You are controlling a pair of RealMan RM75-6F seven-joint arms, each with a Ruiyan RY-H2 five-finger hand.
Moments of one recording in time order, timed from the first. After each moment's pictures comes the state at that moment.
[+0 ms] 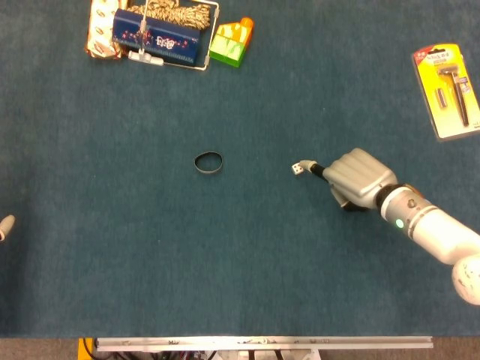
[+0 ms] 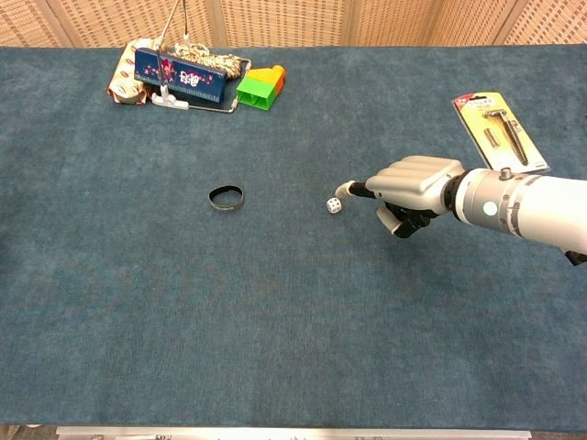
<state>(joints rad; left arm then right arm) -0.05 -1.10 -0.01 -1.70 1.46 1.47 0.11 1.03 -1.34 -0.14 -1.84 -0.73 0.78 -0.61</state>
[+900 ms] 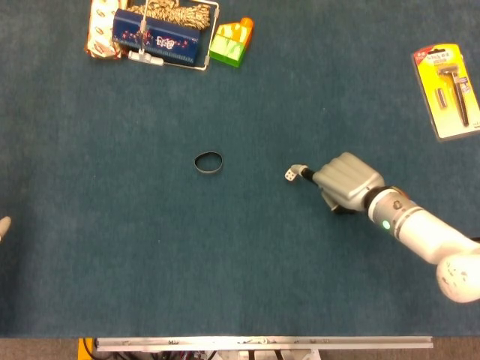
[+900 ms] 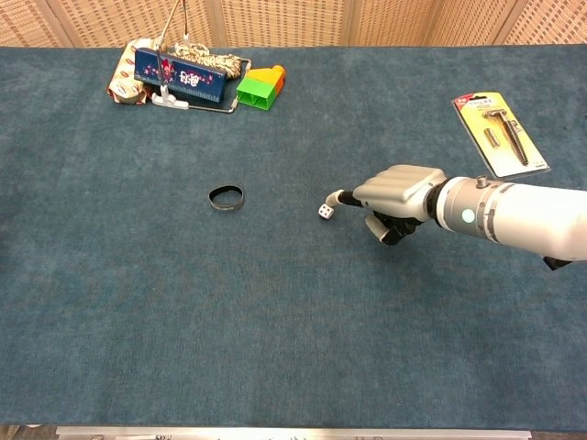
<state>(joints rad) -0.04 -1.10 -0.01 -1.70 1.45 1.48 0.10 1.06 -1.40 -0.15 -1.81 -0.69 0.79 -0.62</state>
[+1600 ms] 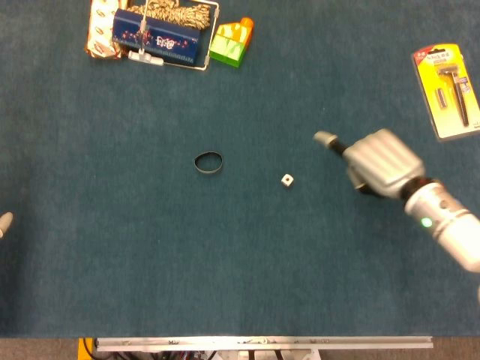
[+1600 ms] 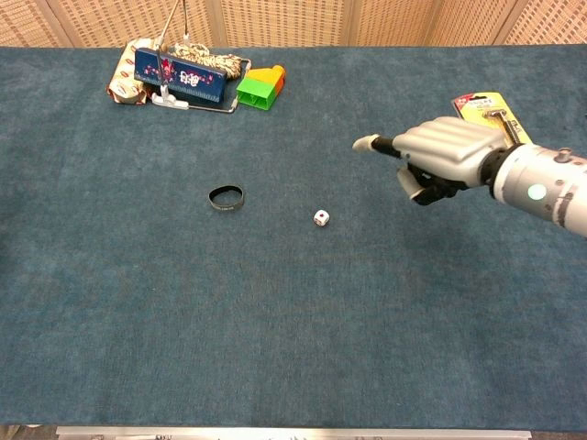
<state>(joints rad) -0.04 -1.11 -0.02 -1.68 1.46 1.48 0.10 0.89 -1.25 -0.15 -1.93 -0.92 1.04 -0.52</state>
